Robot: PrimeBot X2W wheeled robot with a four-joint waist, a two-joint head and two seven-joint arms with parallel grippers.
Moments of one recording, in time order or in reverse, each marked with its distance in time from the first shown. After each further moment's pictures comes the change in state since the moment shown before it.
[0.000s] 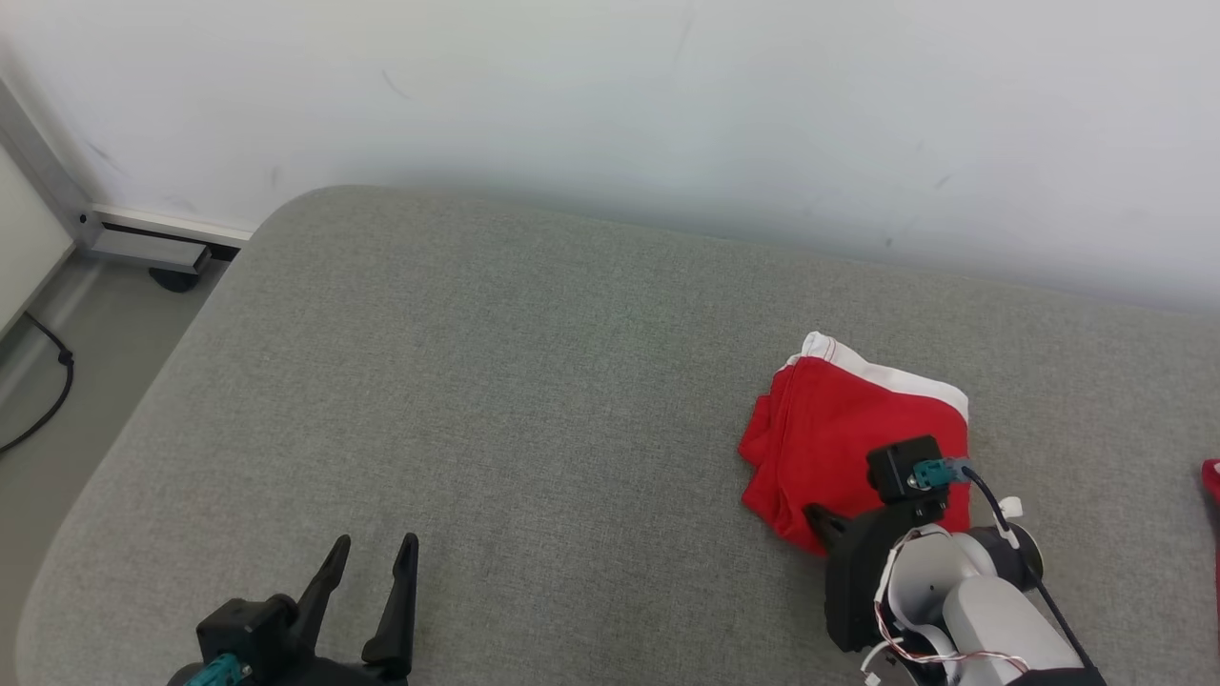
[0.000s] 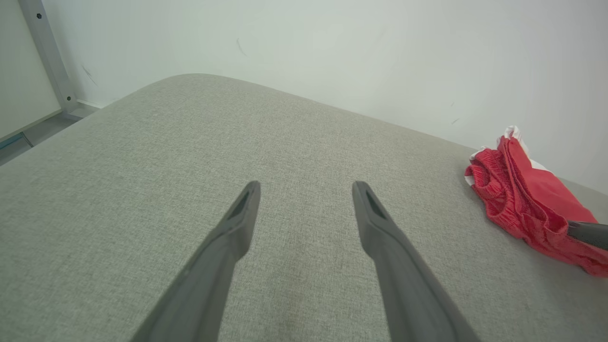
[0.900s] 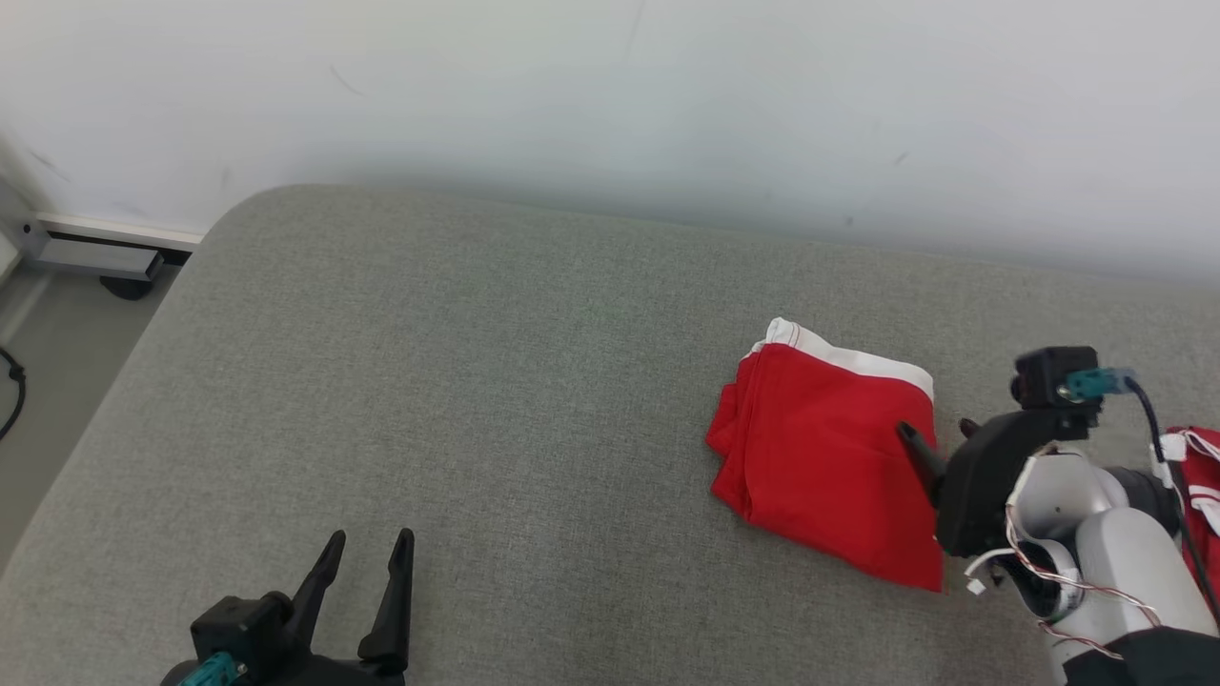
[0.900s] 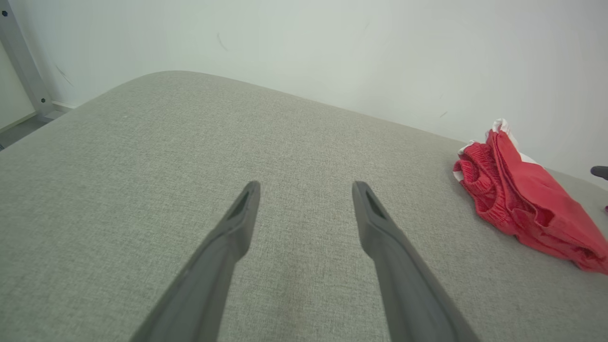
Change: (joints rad) left arm 0.002 0.011 -0.003 -0.023 -0.006 0.017 0.000; right arm -0.022 0.000 -0.309 -0.199 -0.061 0.000 0.216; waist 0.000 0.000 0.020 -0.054
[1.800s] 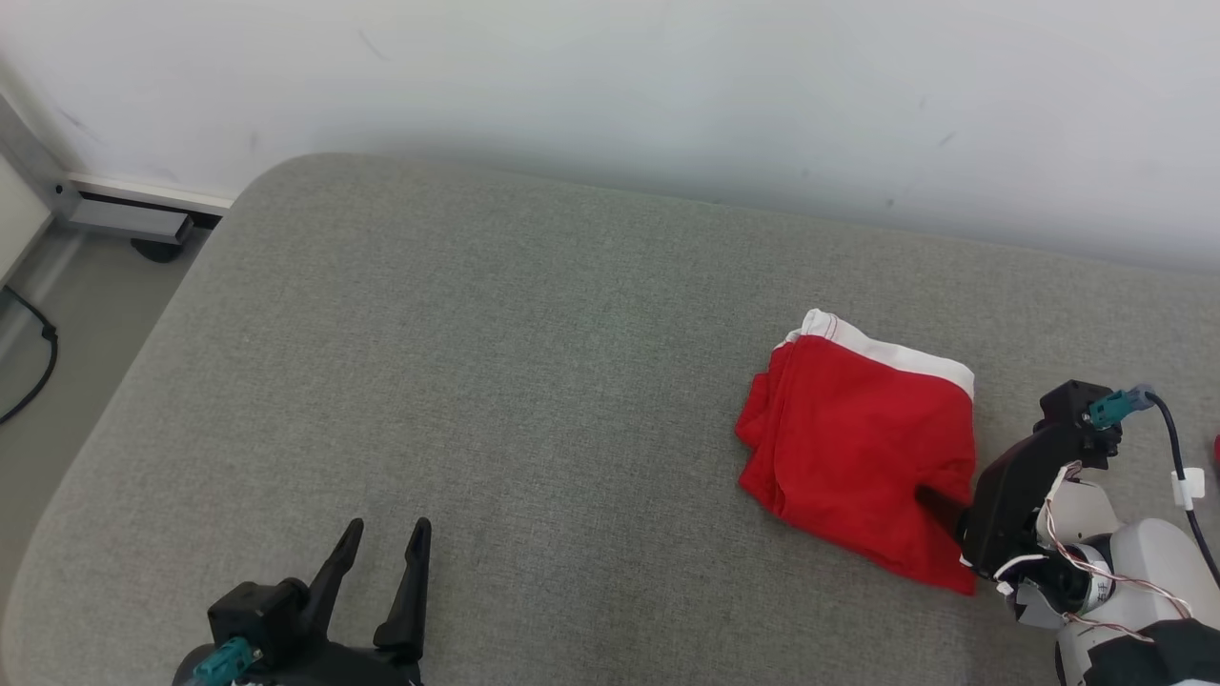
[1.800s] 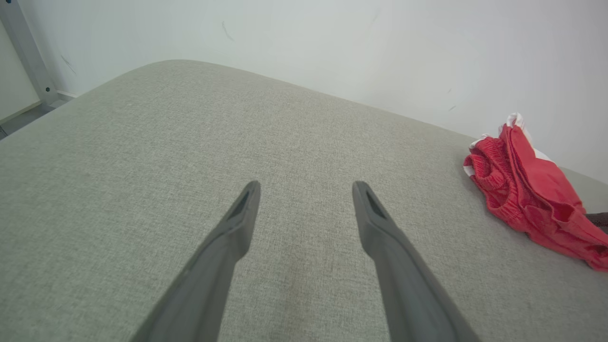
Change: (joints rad) left arm -0.033 -0.014 -0.018 0.022 -0.002 -0.017 0.000; right arm -0.036 0.001 -0.126 0.155 0.064 0.000 0.202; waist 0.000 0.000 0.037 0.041
